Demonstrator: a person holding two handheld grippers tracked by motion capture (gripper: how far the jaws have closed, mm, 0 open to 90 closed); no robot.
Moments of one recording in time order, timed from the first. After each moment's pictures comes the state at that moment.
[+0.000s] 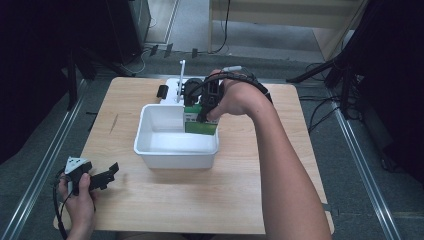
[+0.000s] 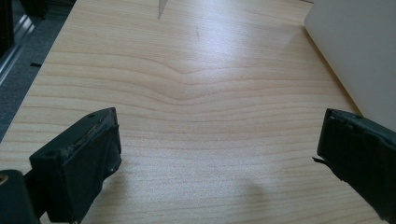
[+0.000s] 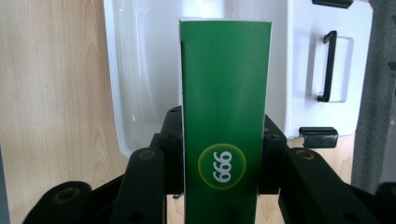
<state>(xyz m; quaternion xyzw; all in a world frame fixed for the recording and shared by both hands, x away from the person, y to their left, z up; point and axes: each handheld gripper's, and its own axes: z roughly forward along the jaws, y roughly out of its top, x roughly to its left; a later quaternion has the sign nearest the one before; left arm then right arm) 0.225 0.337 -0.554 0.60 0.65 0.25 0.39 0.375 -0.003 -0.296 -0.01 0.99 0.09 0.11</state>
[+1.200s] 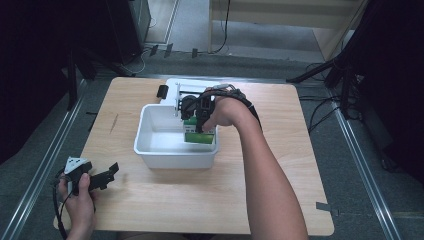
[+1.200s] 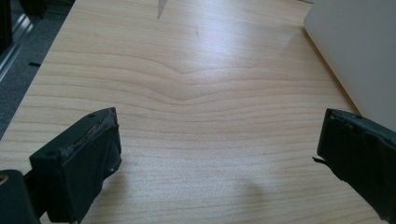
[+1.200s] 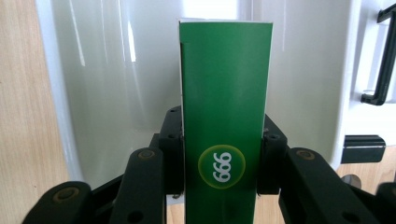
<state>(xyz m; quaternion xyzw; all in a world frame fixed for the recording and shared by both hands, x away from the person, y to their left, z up) 0.225 0.338 -0.554 0.60 0.65 0.25 0.39 0.396 0.013 -0.367 -0.01 0.99 0.06 0.09</state>
